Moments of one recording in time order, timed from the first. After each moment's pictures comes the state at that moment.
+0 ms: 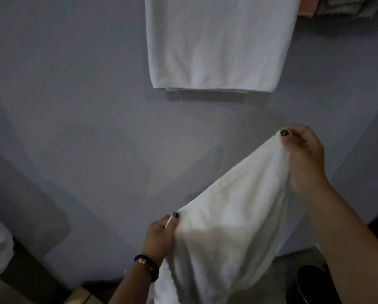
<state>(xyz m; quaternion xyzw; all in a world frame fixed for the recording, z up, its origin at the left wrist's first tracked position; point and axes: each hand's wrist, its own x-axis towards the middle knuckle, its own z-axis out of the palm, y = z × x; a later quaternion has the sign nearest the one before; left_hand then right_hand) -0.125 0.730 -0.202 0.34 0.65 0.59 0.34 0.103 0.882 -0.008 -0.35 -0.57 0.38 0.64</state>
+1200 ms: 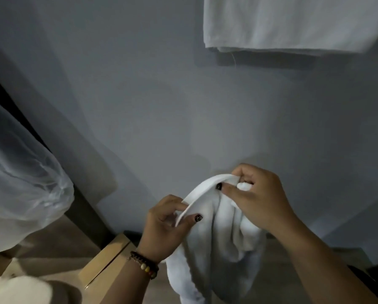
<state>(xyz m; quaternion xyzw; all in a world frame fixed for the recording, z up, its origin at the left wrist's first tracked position) -0.146 0.644 -0.169 0.49 0.60 0.63 0.09 0.006 0.771 -0.074 -0.34 -0.82 0.33 0.33</state>
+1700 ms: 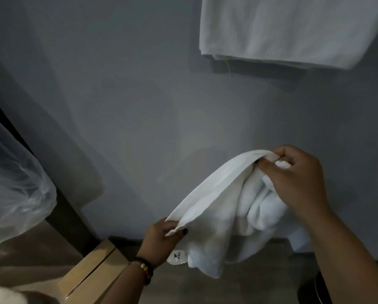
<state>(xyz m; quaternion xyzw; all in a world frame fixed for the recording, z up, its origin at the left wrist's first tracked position) -0.161 0.660 -0.244 0.43 0.72 0.49 0.23 0.033 0.823 -0.046 -0.43 -0.75 0.27 0.42</state>
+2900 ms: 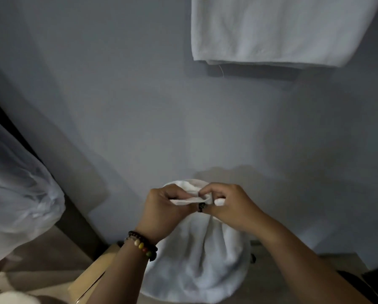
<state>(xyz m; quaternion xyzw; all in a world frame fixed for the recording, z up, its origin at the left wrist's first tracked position) -0.144 0.681 -0.119 0.38 0.65 0.62 0.24 -0.012 0.805 -0.122 -0.23 -0.86 0.40 0.22</state>
